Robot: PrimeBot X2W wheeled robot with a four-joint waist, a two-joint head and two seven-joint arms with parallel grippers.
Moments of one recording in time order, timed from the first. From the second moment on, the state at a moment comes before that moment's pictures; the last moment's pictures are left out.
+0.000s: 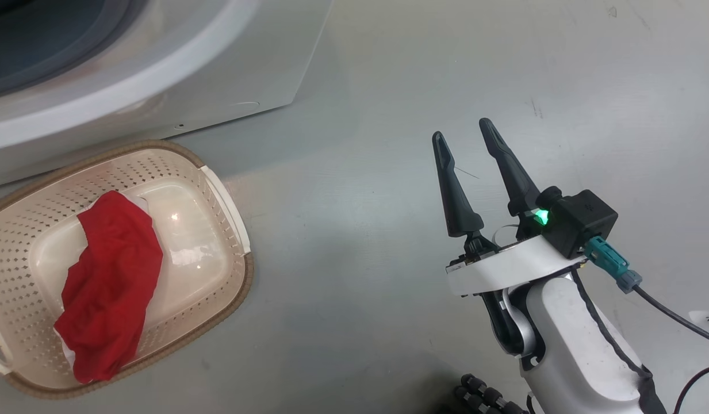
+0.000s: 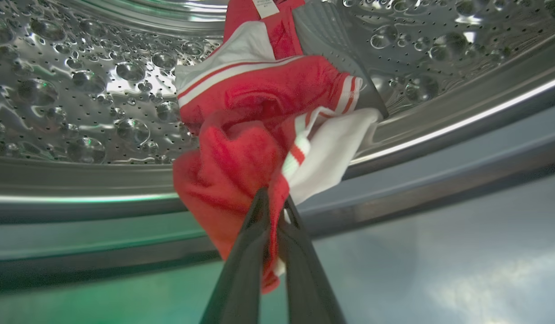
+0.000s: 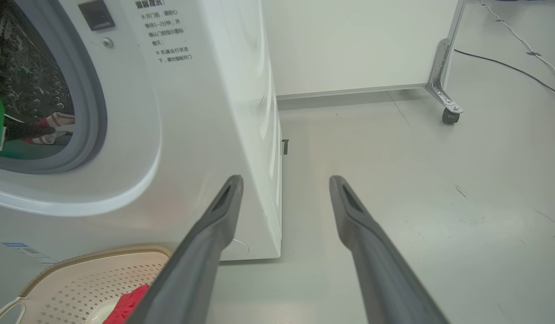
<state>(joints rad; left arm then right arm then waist) -1.01 0.43 -0.12 0.70 -0.15 0.00 0.41 -0.34 -0.05 0.45 0.08 0.43 -0.07 -0.26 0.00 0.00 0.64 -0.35</state>
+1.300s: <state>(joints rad) -0.81 0.18 -0.09 0.52 -0.26 -0.01 -0.17 -0.31 -0.05 0.37 0.16 0.30 -0.07 -0.26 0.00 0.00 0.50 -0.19</state>
